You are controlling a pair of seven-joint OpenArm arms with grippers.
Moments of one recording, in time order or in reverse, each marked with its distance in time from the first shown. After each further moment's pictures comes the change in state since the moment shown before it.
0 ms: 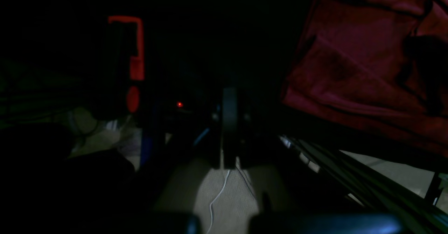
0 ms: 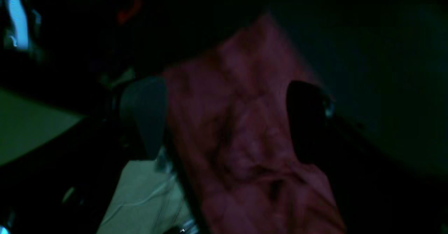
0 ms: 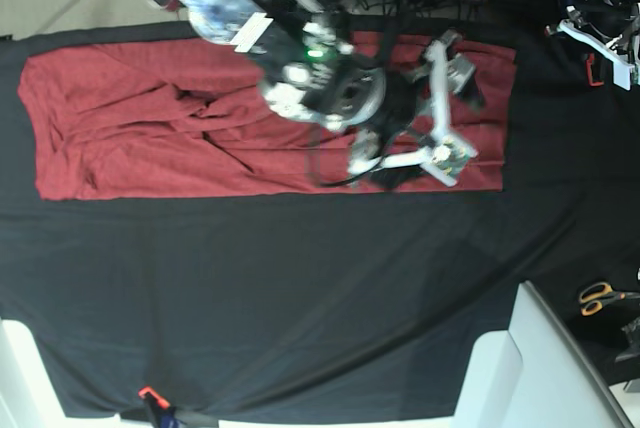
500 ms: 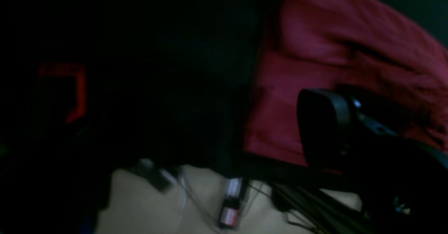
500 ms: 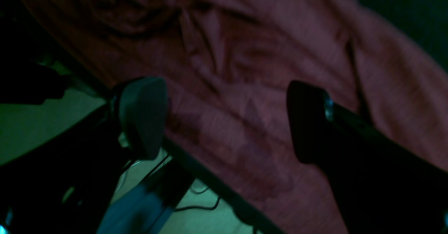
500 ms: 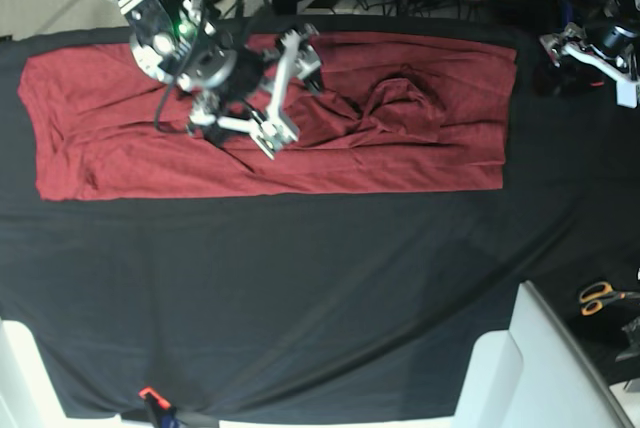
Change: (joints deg) left arm -7.8 -5.4 -0.3 -18.1 -12.5 -6.1 -0.2; right arm -17.1 10.6 21.0 2.4 0.0 0.3 -0.4
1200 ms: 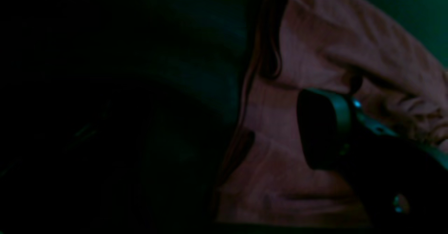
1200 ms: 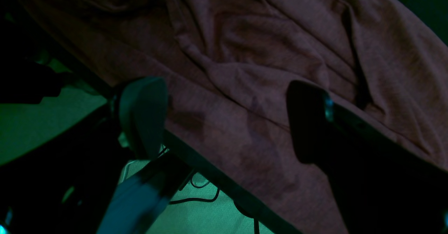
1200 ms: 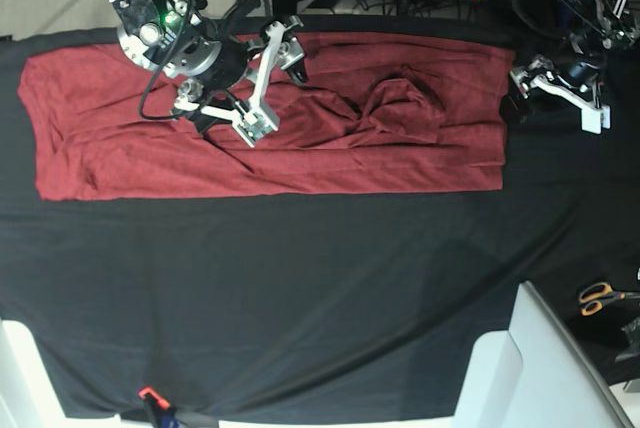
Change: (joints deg) left arm -8.7 1.4 6.5 -12.3 8.2 -0.8 -8.5; right arm -1.6 1.1 1.1 0.0 0.0 -0.2 0.5
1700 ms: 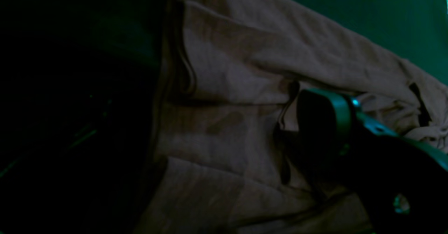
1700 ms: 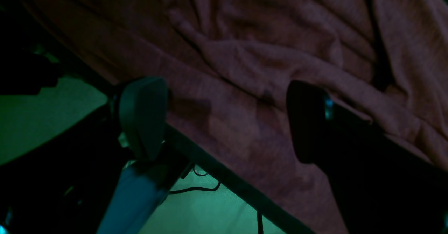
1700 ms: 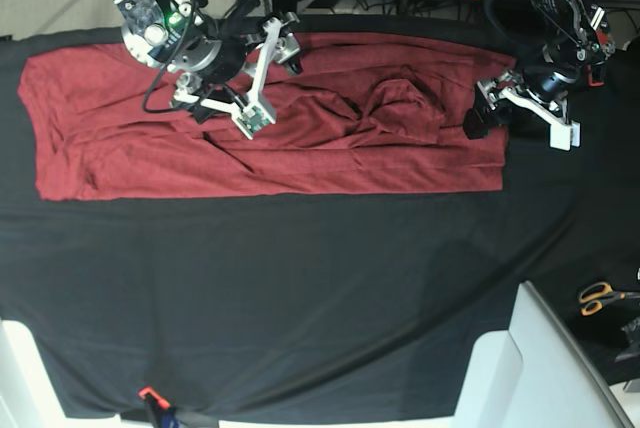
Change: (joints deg) left arm -0.9 2.6 7.5 0.5 -1.6 -0.4 -2.3; right arm 0.0 -0.2 0.0 -4.2 0.0 0.0 2.0
